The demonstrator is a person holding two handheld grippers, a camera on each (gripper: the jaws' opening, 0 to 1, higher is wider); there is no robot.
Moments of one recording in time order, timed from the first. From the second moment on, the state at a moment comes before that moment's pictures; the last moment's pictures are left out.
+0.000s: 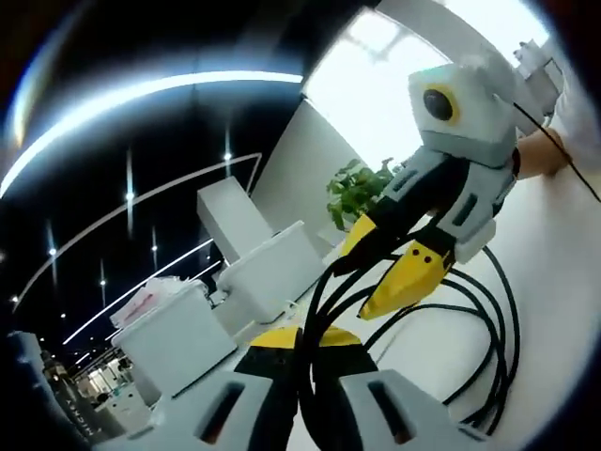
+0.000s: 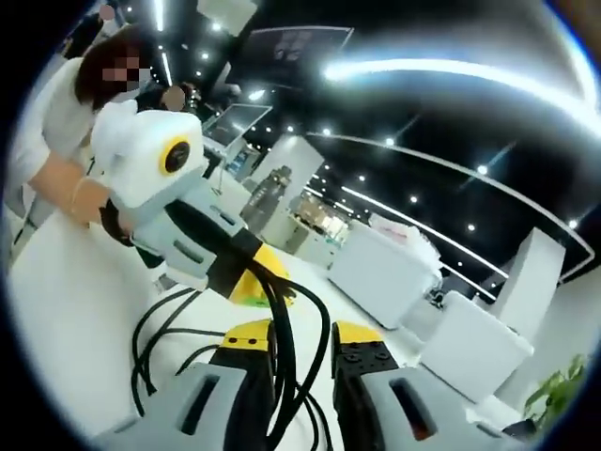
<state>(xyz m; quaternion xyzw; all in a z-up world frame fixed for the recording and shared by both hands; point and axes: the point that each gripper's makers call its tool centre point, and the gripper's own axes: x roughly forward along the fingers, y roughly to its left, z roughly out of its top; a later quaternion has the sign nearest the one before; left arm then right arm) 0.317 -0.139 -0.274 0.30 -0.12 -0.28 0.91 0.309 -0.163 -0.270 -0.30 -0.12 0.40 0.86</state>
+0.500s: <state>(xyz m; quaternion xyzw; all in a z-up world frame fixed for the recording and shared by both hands) 0.320 -0.139 -0.285 0.25 -0.08 -0.29 0.92 0.313 -0.166 -0.273 -0.42 -0.18 0.35 0.82</state>
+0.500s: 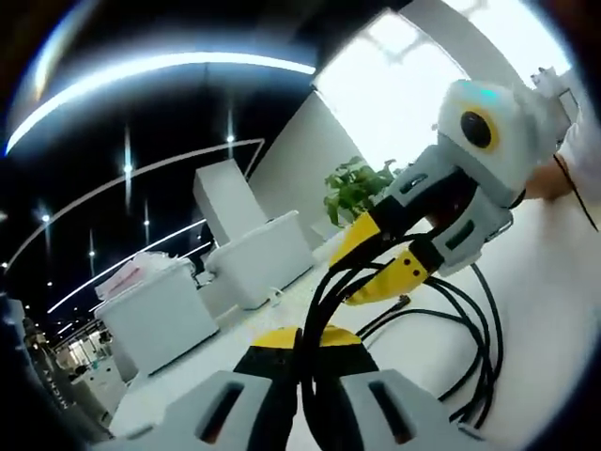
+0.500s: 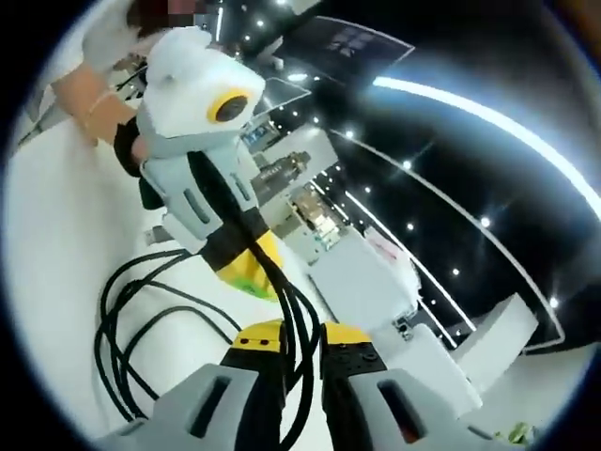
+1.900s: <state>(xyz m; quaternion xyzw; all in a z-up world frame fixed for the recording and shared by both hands) 0.321 -0.135 -0.293 0.27 -0.08 -0.30 0.91 0.305 -0.168 -0.259 0.05 -0.02 0.54 0.84</state>
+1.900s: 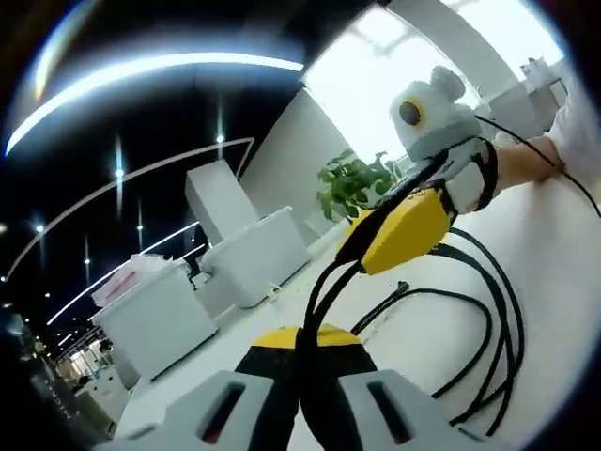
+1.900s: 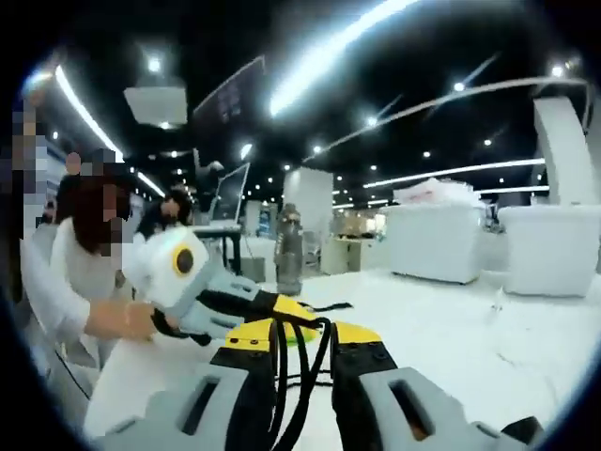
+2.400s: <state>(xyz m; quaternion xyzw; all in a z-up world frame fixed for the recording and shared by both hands) 0.312 -0.133 -0.268 0.32 -0.13 -0.28 0.90 0.367 -0.205 -0.326 -0.04 0.08 0.46 0.89</state>
